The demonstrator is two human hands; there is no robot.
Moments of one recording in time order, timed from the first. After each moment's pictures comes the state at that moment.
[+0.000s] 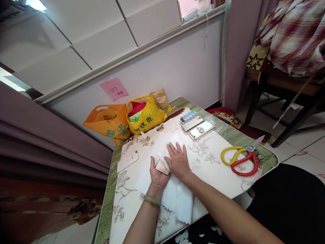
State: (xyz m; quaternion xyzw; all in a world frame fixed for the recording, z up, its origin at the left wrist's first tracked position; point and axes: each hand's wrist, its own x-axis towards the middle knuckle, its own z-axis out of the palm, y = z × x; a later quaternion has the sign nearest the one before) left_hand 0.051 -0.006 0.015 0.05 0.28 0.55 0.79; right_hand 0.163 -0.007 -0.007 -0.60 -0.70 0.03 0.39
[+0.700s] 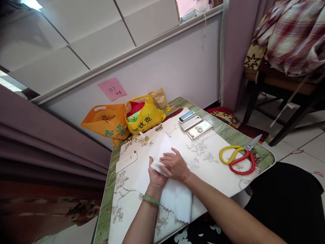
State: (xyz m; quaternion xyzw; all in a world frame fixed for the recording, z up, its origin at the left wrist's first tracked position) left_hand 0.046 -0.006 0.012 0.05 0.28 0.52 0.80; right_hand 0.171 -0.014 -0.005 -0.43 -0.79 0.08 0.43
